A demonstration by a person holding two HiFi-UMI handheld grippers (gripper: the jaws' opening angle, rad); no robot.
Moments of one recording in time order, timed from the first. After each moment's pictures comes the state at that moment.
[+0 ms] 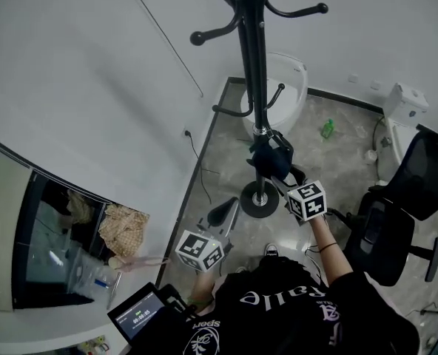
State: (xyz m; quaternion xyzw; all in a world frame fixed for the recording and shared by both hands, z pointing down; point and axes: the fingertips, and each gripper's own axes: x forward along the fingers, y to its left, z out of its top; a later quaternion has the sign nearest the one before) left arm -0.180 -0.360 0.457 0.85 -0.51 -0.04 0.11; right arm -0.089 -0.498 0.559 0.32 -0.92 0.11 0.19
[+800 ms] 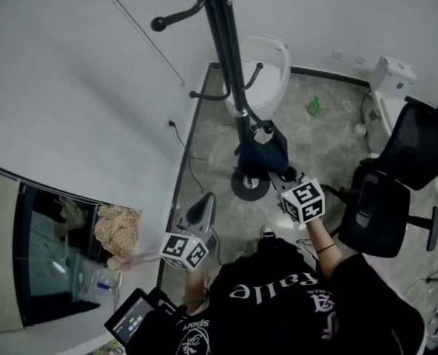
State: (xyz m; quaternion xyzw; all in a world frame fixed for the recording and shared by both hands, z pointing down) left arm -0.216 -0.339 0.474 0.82 -0.55 -0.04 0.14; right arm -0.081 -0.448 0.517 0.33 -0.93 0.09 0.13
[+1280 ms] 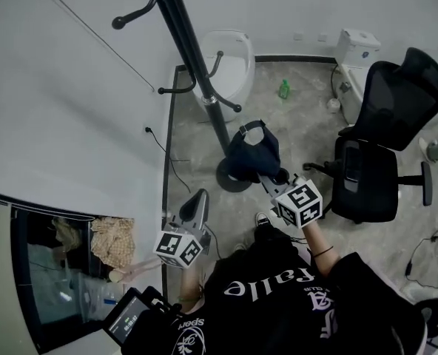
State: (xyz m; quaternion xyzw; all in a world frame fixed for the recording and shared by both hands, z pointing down) left arm -0.183 -0.304 0.473 0.87 -0.48 -0.03 0.14; right arm -0.045 -0.363 0.497 0.38 -0.91 0.11 0.10
